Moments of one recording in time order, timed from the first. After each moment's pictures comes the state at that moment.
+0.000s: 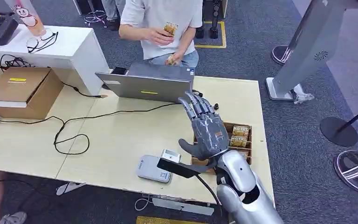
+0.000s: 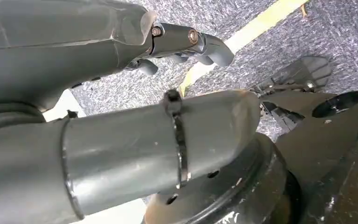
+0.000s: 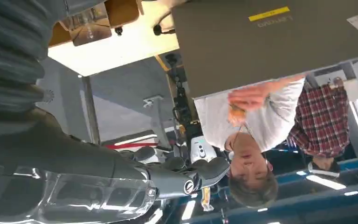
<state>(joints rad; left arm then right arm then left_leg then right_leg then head) -0.02 -0.03 0.40 -0.36 -0.78 -0.40 -0.03 -0.33 0.03 0.56 -1.53 1.13 -0.05 0.03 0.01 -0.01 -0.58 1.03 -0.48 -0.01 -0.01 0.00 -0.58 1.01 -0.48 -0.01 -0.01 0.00</state>
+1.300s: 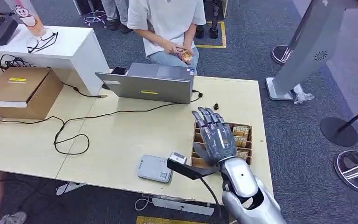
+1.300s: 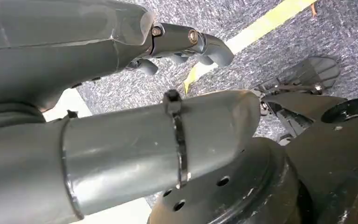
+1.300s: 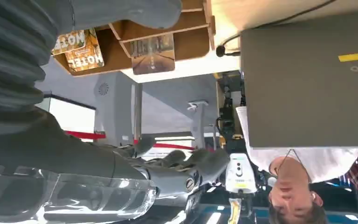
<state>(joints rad) -0.01 -0.03 0.48 -0.36 -0.82 -0.41 -0.03 -0.29 -0.02 0.56 -1.49 1.27 0.00 0.18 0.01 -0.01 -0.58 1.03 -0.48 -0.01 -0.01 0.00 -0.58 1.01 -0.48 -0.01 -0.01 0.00</state>
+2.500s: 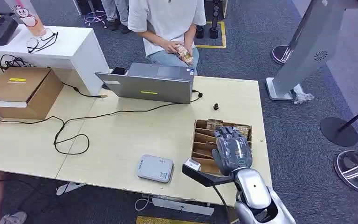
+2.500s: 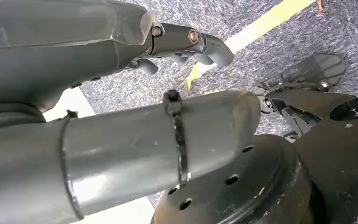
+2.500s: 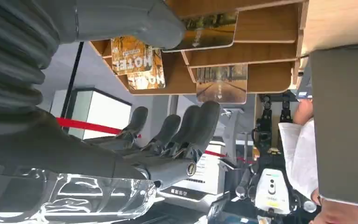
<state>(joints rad) 0.00 -0.04 0.53 -0.36 -0.86 -0.41 -0.03 -0.19 -0.09 0.50 -1.58 1.35 0.07 0.24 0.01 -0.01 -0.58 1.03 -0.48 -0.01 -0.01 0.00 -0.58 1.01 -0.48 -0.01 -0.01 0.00</state>
